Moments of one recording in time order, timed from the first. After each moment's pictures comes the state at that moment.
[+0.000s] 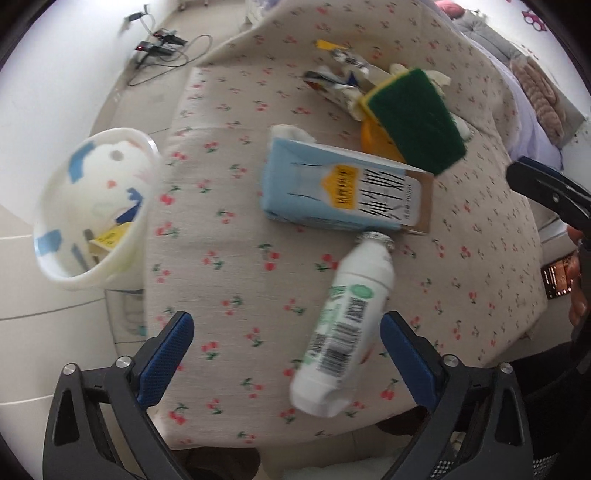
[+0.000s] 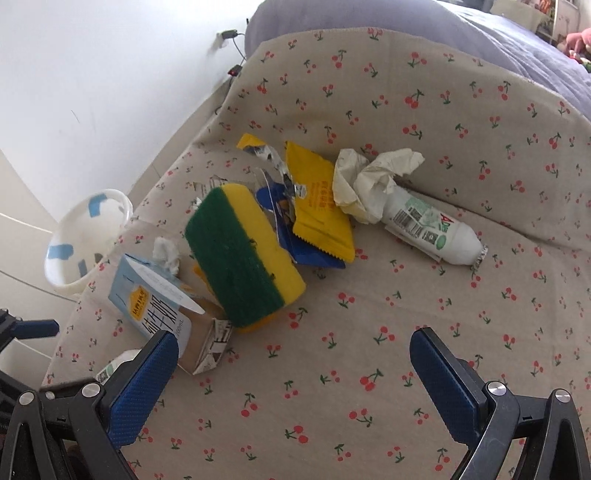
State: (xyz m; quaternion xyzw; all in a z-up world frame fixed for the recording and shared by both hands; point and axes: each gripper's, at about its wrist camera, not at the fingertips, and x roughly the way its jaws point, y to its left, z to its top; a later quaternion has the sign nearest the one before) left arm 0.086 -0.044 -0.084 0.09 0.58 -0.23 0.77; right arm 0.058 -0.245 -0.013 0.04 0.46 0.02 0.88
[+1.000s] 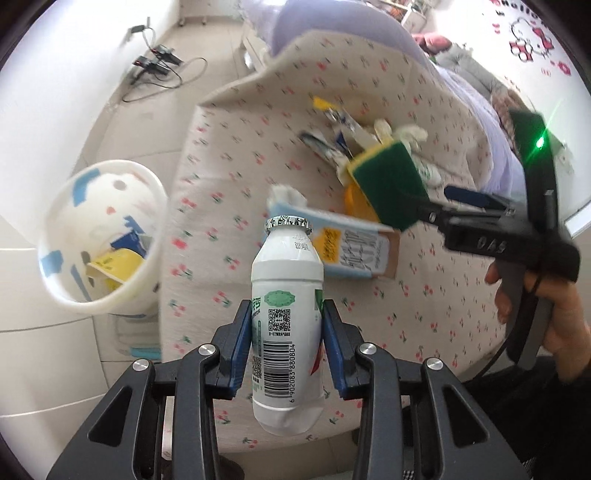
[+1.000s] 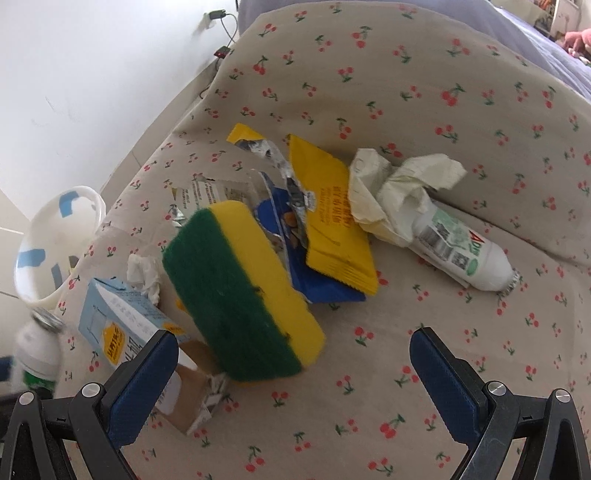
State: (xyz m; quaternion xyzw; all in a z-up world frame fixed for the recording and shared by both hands) left arm 0.104 -0.012 -0.039 0.02 0.55 -0.26 0.80; right arm 0.111 -0.220 -0.036 0.01 0.49 -0.01 0.87
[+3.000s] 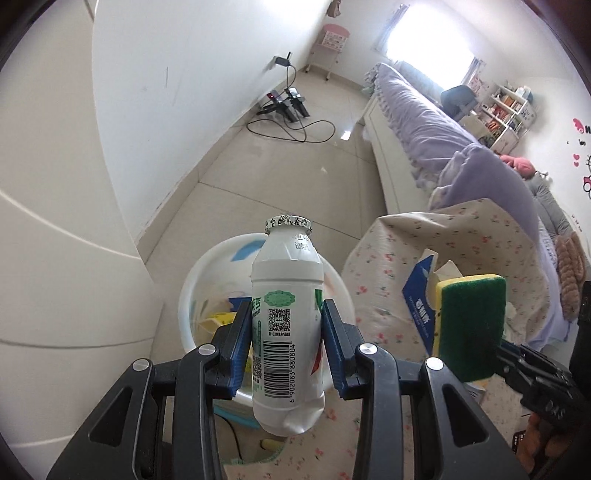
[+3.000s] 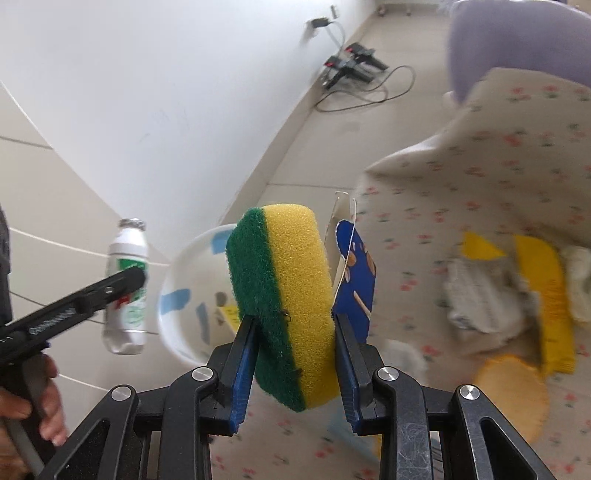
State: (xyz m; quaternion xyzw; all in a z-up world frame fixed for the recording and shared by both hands) left arm 0.202 0.143 -0.035 -0.13 0.47 -0.08 0.87; right arm 0.172 -0.071 -0.007 0.09 0.48 0.14 0.86
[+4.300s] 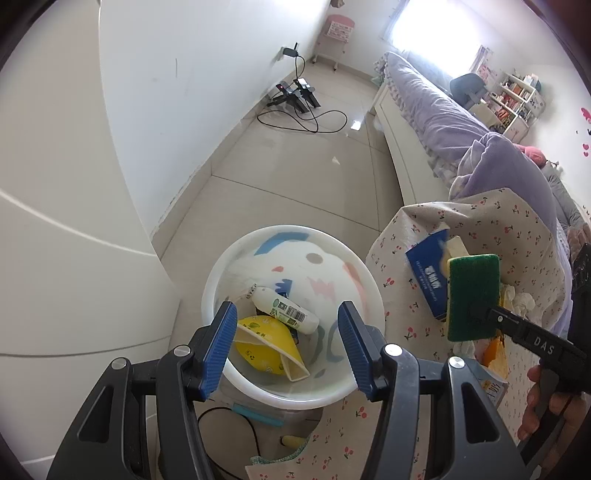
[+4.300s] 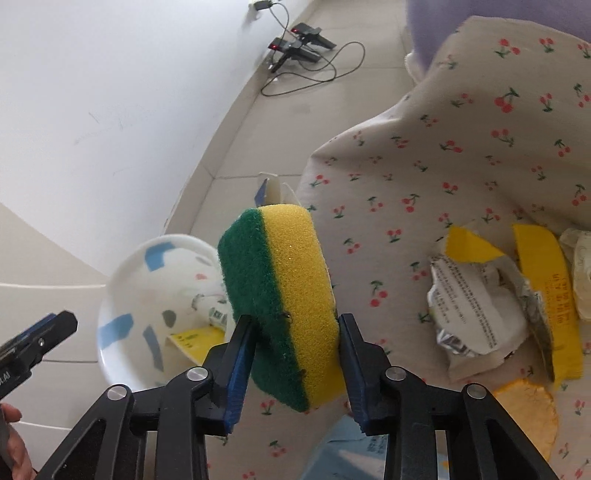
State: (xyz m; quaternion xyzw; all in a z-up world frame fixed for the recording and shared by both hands) left arm 0.204 0.156 -0.045 -0.11 0.49 -0.06 0.86; right arm 0.207 -0.099 -0.035 0.11 0.50 0.05 0.86
